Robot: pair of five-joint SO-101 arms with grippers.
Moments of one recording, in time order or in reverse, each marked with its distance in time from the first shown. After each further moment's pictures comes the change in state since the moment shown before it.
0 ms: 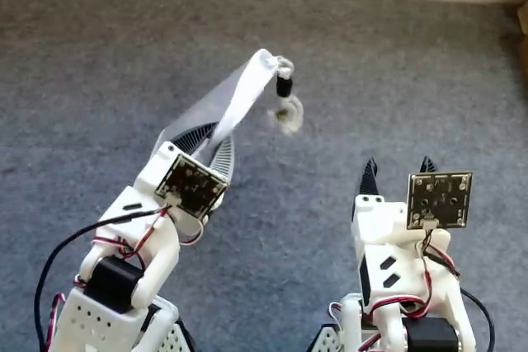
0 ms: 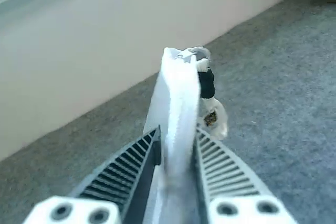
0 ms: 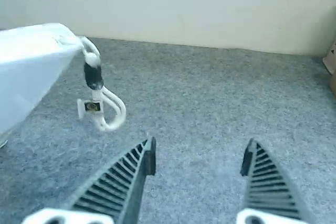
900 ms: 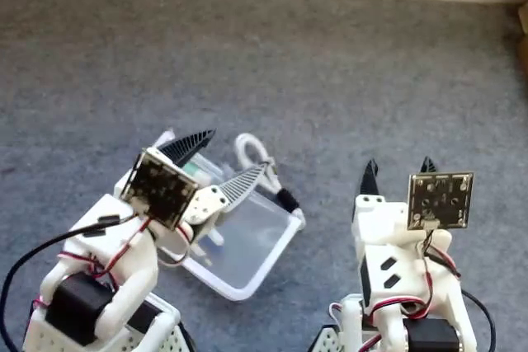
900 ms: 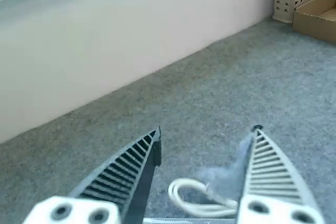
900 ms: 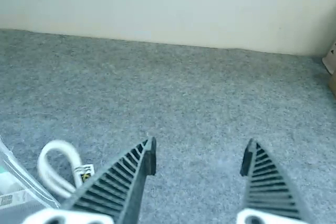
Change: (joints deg) left arm 4.9 0.2 -19.7 19.1 7.7; right arm 0.0 0.0 0.0 0.1 0.0
